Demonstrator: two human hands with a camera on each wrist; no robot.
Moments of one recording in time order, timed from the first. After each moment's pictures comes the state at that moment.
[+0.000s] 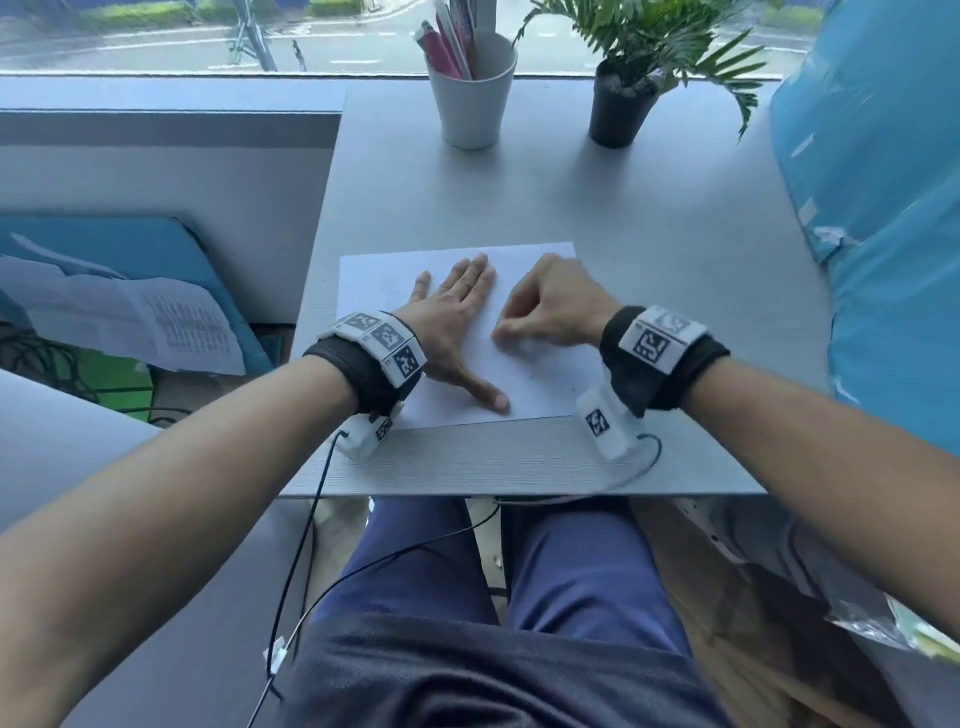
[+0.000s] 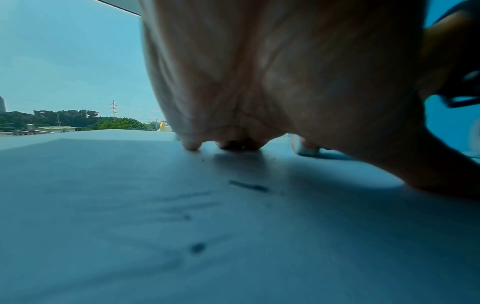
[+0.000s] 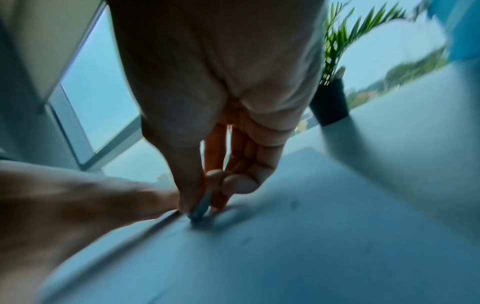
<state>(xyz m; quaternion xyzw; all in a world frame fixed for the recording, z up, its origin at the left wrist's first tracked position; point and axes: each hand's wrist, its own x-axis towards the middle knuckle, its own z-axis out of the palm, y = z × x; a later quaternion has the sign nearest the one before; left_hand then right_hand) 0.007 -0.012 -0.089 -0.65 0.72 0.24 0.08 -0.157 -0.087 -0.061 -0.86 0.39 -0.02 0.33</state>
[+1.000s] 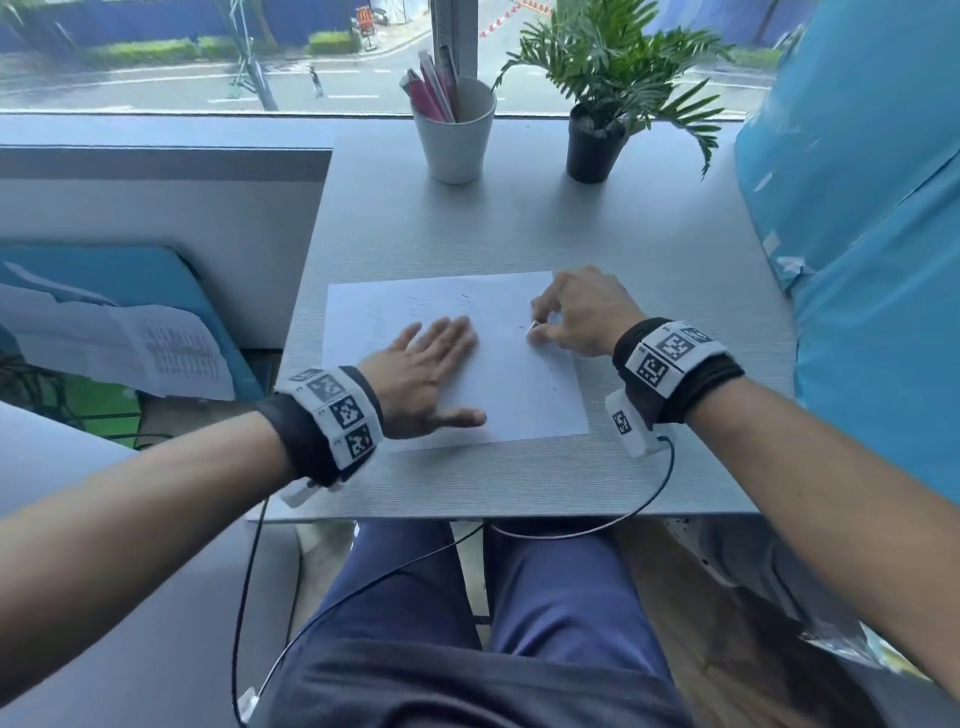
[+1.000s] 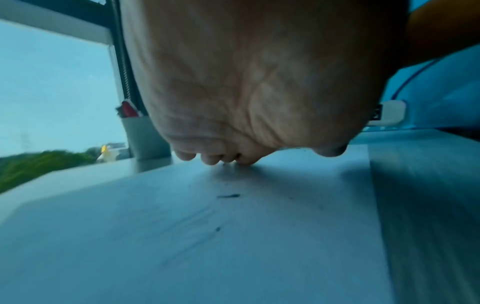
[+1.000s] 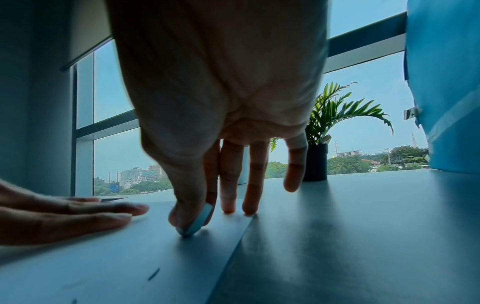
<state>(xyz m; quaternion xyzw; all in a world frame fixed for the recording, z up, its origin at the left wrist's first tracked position) 0.002 0.027 -0.077 -0.59 0.77 0.16 0.18 -0.189 -0.124 -0.060 -0.89 0.44 0.02 0.14</state>
